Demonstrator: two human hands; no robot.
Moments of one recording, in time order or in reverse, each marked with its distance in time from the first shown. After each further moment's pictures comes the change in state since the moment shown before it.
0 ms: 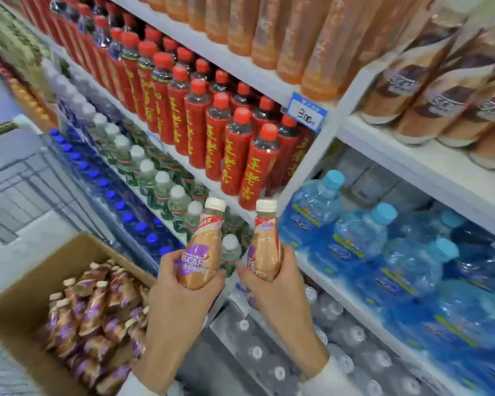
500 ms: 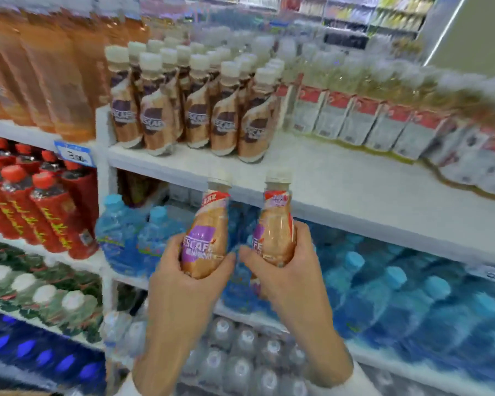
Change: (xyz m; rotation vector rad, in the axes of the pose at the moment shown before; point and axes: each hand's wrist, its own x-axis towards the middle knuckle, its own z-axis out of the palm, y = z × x) left_hand -0.187 0.150 0.185 -0.140 -0.390 0.483; right_hand -0.096 -0.025 -0.290 0.140 0.463 -0.229
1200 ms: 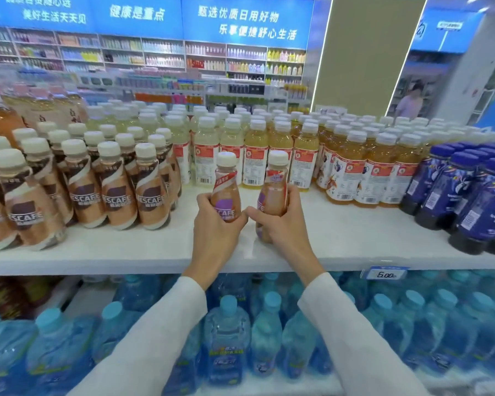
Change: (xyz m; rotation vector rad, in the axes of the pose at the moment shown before) left_hand 0.100 0.098 0.209 -0.046 -0.328 0.325; right_hand 0.137 -0.029 -0.144 0.095 0.284 -0.169
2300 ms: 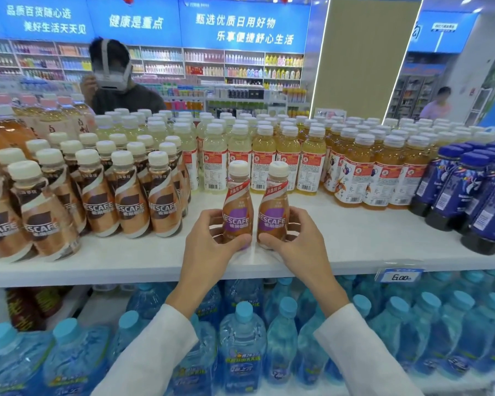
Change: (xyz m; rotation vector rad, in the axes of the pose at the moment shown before) left_hand -0.009 -0.021 -0.043 -0.105 -0.148 -0.006; right_hand -0.019 0.021 -0.007 -0.411 0.061 -0.057
